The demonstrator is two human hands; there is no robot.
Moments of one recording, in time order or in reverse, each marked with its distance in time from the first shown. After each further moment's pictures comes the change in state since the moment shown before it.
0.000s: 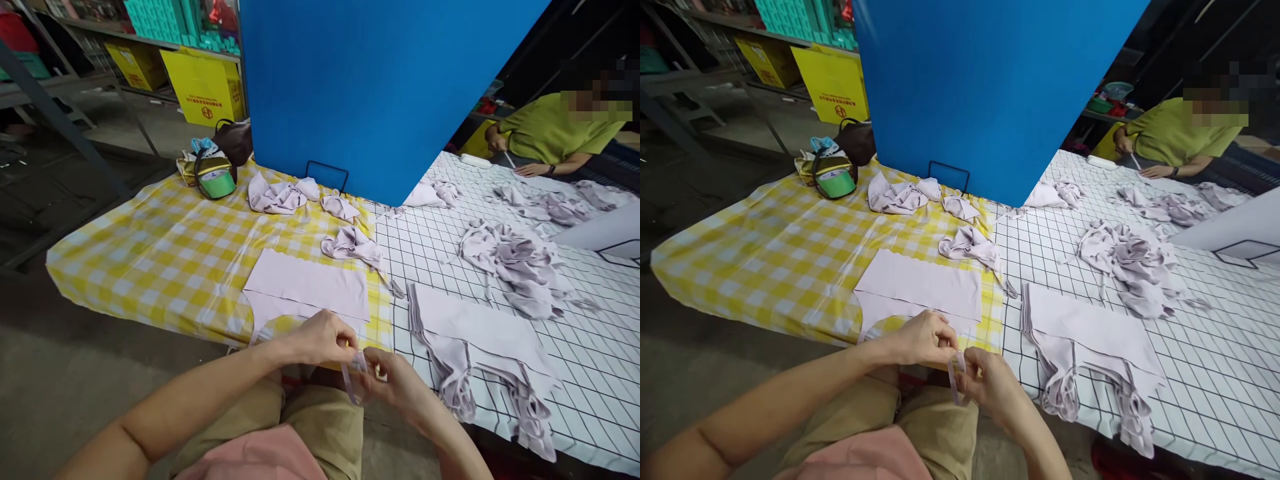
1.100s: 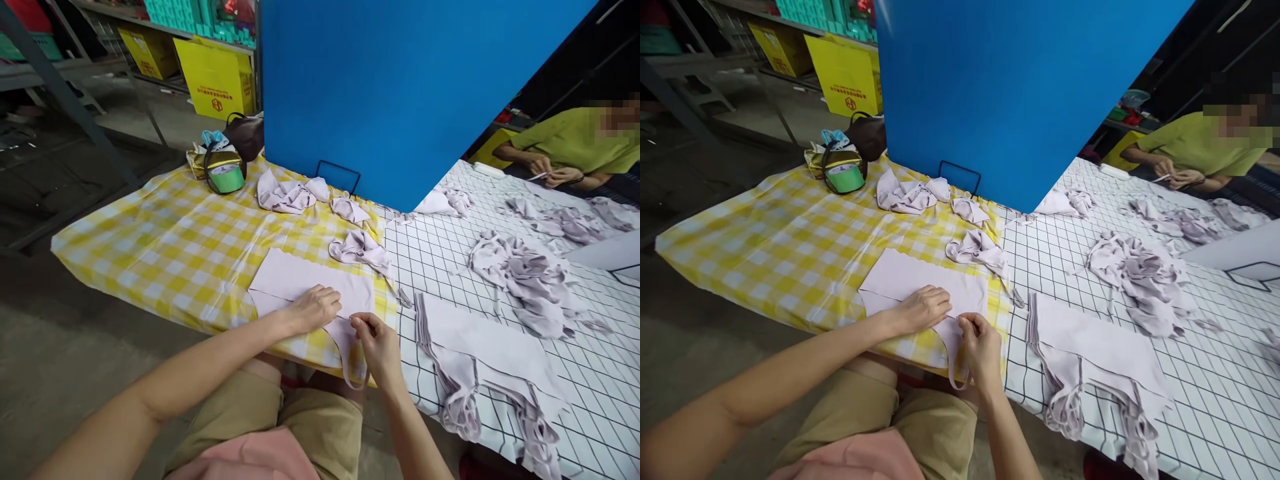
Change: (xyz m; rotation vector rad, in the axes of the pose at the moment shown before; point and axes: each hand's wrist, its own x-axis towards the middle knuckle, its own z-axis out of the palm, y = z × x) left_hand 0.021 -0.064 -0.016 0.847 0.087 0.227; right_hand 0.062 0.001 0.022 0.242 0.578 0.037
